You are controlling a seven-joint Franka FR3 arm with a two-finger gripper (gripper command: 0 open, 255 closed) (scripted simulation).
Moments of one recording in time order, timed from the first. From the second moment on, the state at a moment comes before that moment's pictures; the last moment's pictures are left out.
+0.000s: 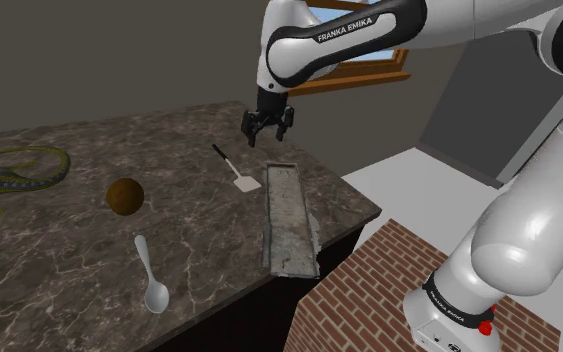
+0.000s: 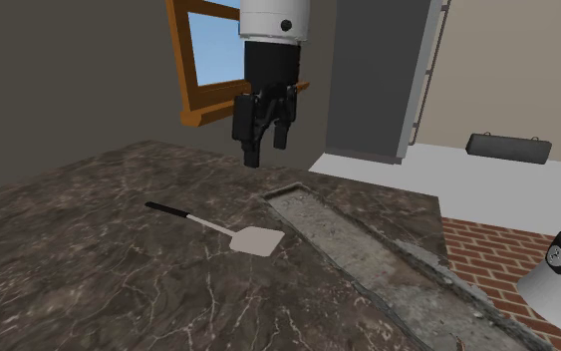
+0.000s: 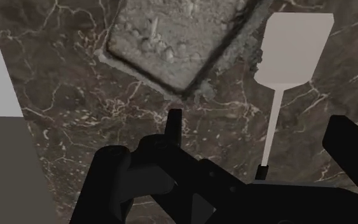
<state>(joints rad) 0.05 0.02 0.19 -2.02 0.00 2.11 0.36</state>
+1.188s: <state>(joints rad) 0.13 0.49 0.18 -1.65 -0.14 2.18 0.49</state>
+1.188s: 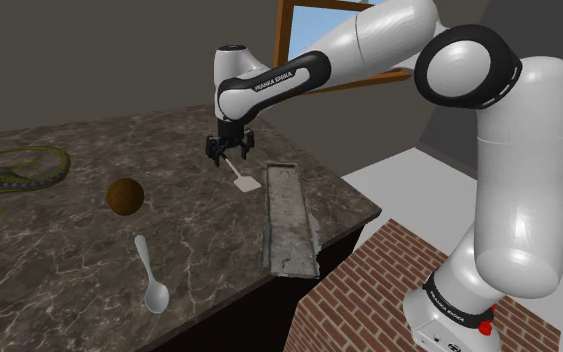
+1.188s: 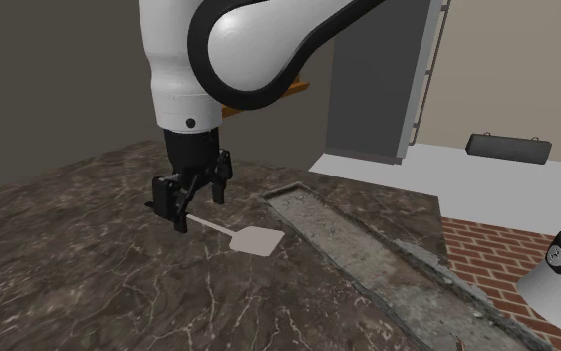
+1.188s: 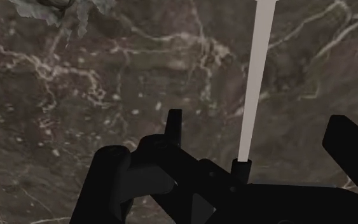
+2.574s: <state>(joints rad) 0.12 0.47 0.19 -1.64 -0.13 2.16 0.49</state>
